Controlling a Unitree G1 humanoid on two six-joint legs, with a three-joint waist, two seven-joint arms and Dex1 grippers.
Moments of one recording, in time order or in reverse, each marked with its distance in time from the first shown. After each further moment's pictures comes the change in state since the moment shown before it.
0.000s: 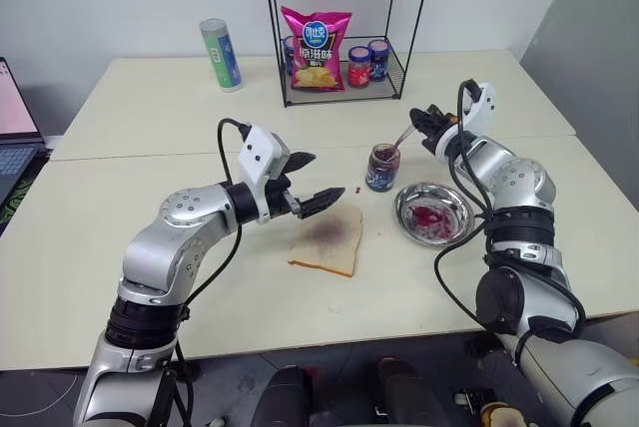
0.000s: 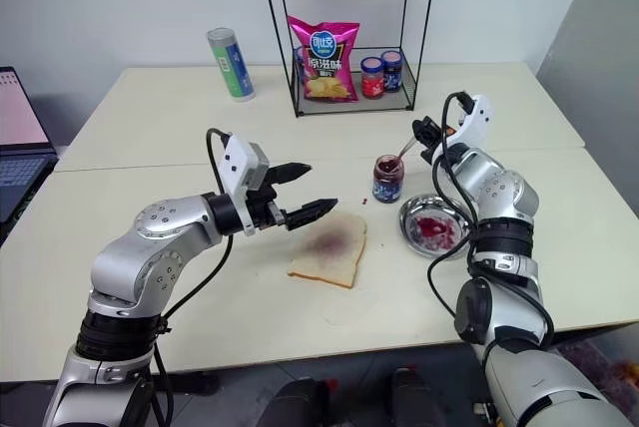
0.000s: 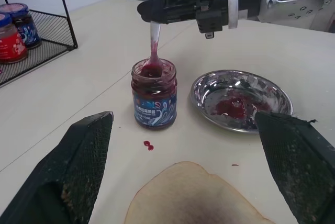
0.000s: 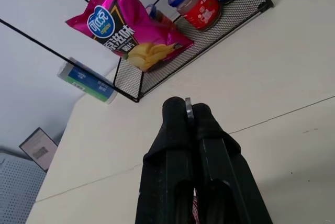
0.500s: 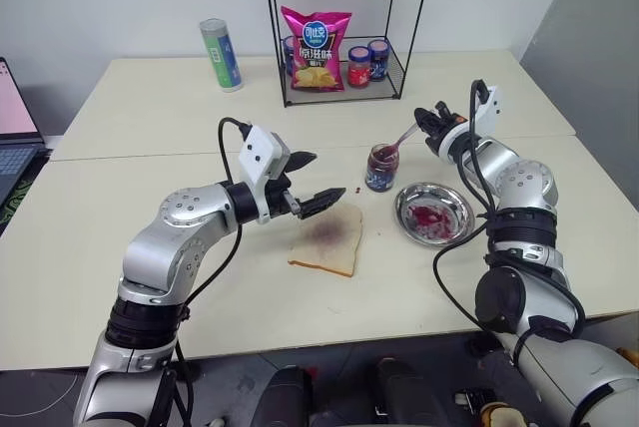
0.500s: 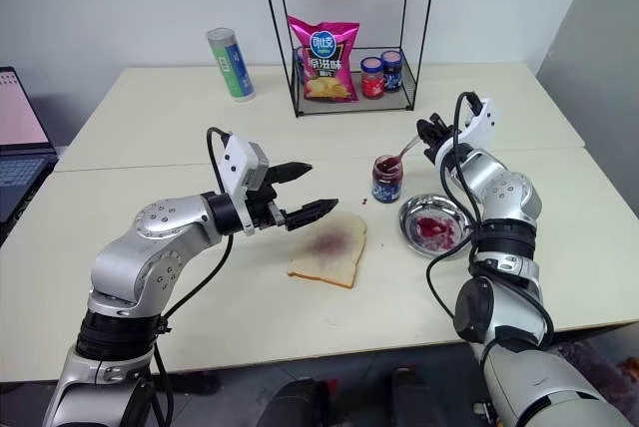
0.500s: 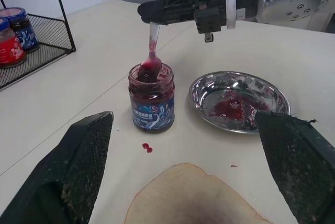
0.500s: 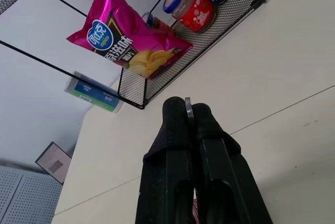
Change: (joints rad) left arm 0.000 0.000 0.000 0.000 0.003 -0.008 -0.007; right arm 0.000 0.001 -0.032 0.000 0.053 0.019 -0.044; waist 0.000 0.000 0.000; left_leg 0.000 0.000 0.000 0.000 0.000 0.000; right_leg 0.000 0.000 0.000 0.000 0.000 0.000
